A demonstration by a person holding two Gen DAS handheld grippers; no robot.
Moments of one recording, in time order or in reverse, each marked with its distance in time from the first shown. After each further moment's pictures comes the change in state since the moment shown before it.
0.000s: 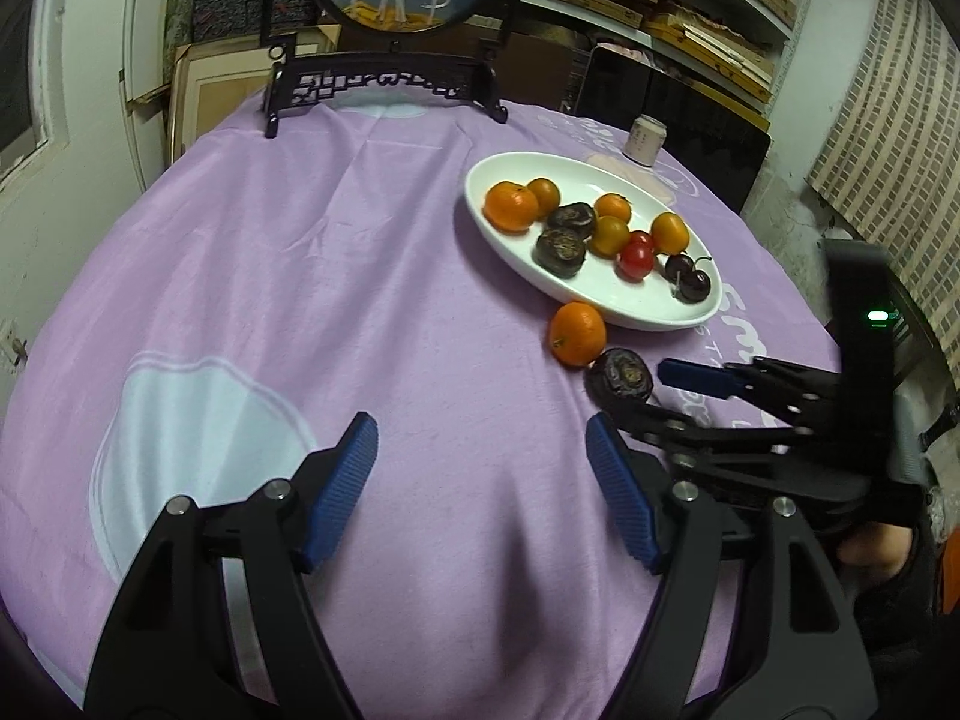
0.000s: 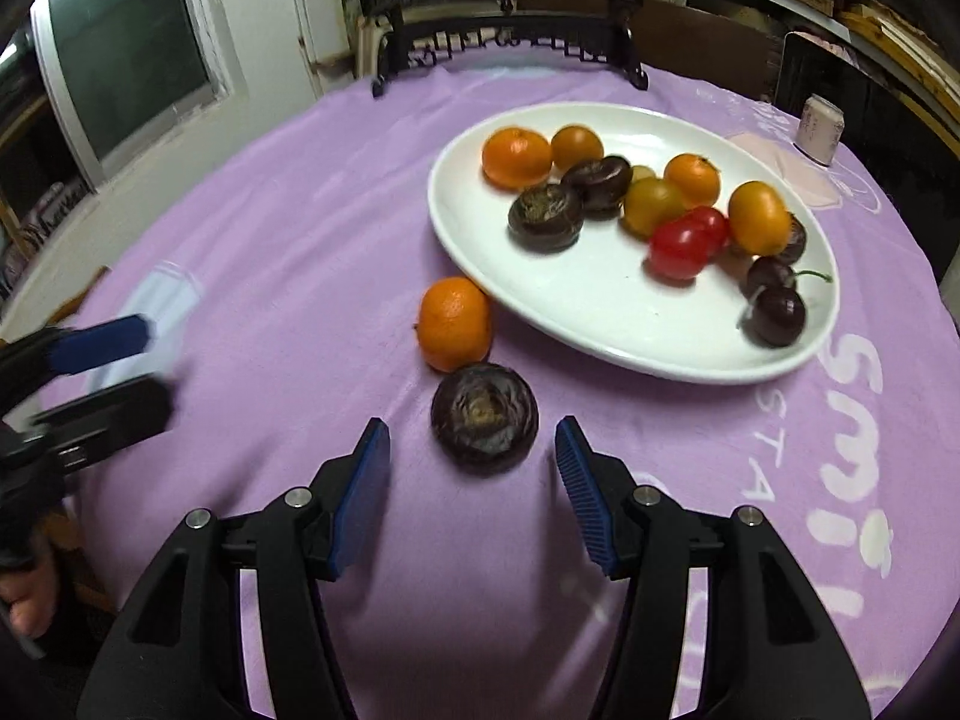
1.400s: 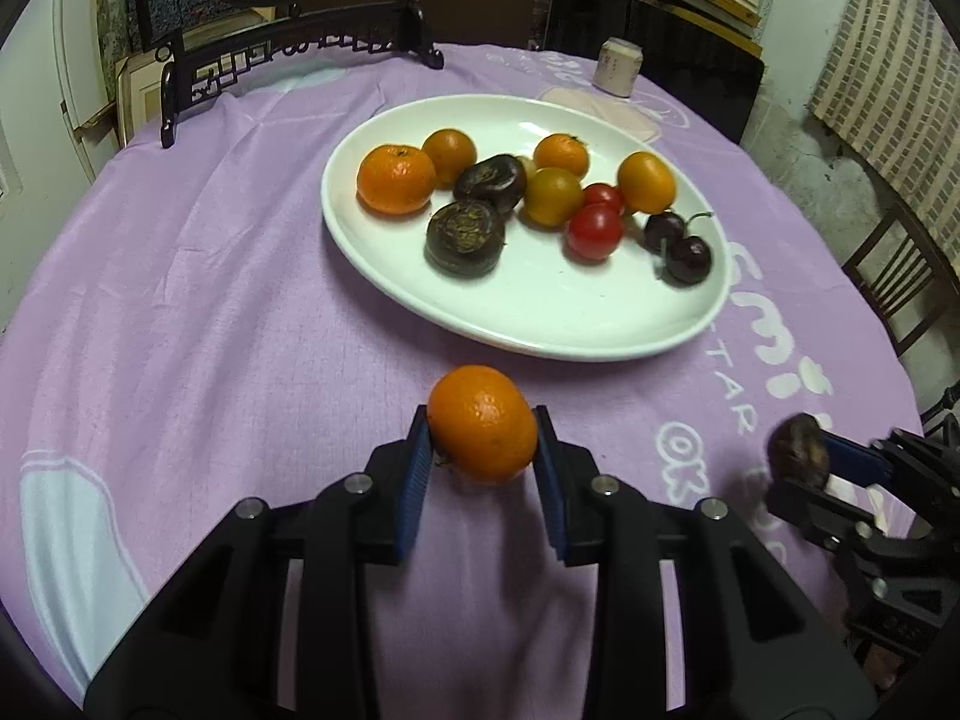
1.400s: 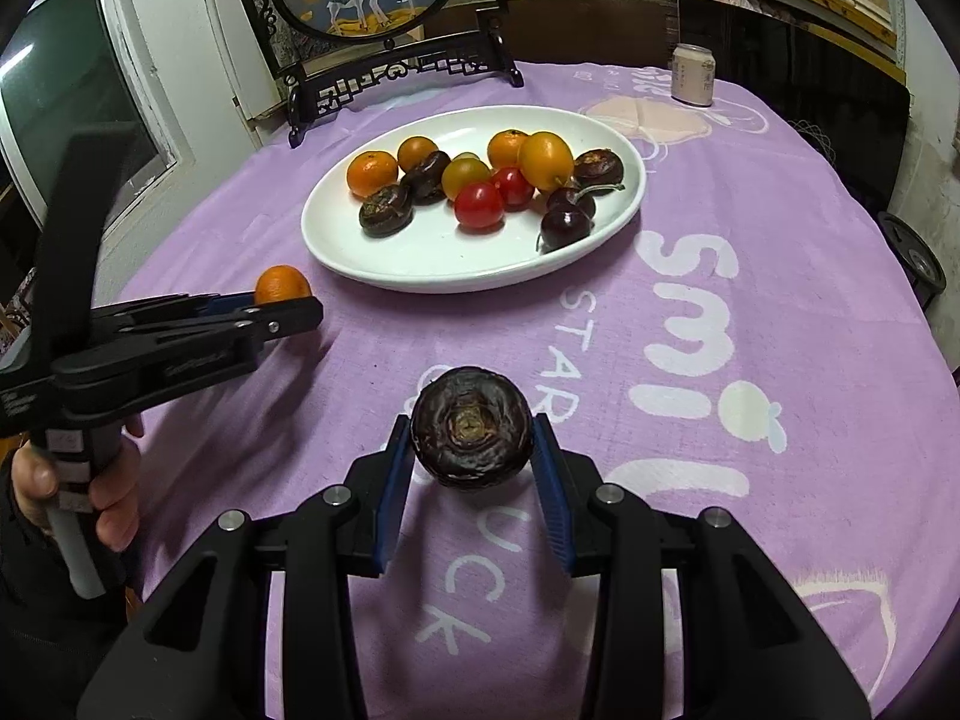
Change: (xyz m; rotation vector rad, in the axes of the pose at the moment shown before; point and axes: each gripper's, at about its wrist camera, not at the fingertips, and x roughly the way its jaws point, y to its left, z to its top) left arm 0.093 -0.076 0.038 0.125 0.124 0.027; right arm -0.067 -0.079 -0.055 0.185 -0.064 -0.017
